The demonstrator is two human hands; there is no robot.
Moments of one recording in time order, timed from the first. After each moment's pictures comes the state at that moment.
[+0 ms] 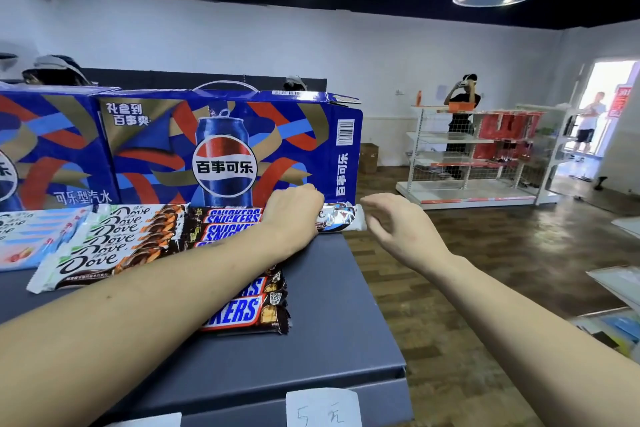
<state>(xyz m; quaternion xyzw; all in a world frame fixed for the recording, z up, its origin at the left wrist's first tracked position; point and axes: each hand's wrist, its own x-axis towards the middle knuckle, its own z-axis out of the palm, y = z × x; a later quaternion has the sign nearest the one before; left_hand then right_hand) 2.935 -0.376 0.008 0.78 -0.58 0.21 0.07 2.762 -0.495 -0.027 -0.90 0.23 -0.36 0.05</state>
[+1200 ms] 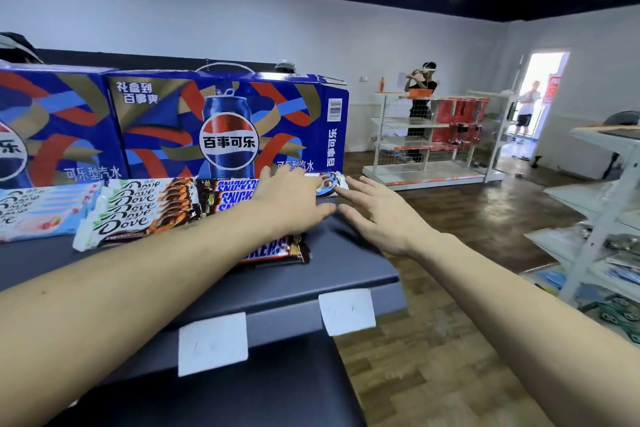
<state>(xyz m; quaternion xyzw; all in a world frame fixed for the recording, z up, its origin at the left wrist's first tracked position) 2.902 -0.287 0.019 0.76 -0.62 0.18 0.06 2.742 -0.398 -0.025 -0.94 0.27 -0.23 0.01</state>
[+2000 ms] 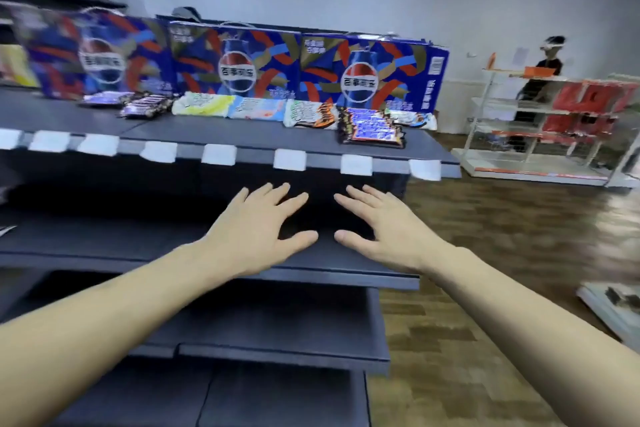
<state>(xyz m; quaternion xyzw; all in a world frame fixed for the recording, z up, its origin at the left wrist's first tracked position) 2.824 0.141 -0.054 0.85 -0.52 0.08 0.06 2.683 -0.062 -0.074 -0.98 0.12 -0.12 0.06</state>
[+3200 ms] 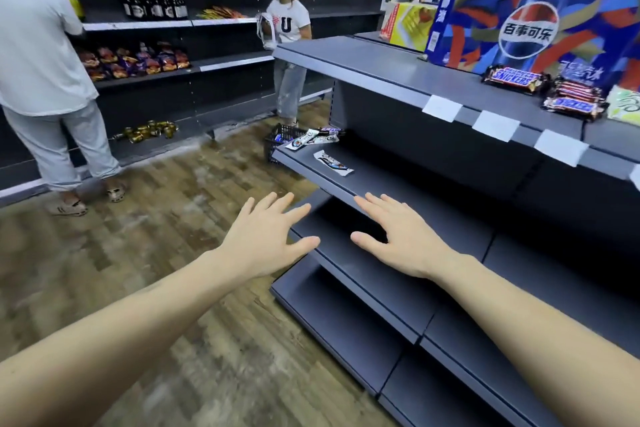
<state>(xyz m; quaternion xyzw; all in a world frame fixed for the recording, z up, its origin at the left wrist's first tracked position) 3.120 0.643 -0.165 0.98 -0.19 0.03 0.07 3.117 0.384 -0.164 -0.98 -0.15 -0.01 0.12</state>
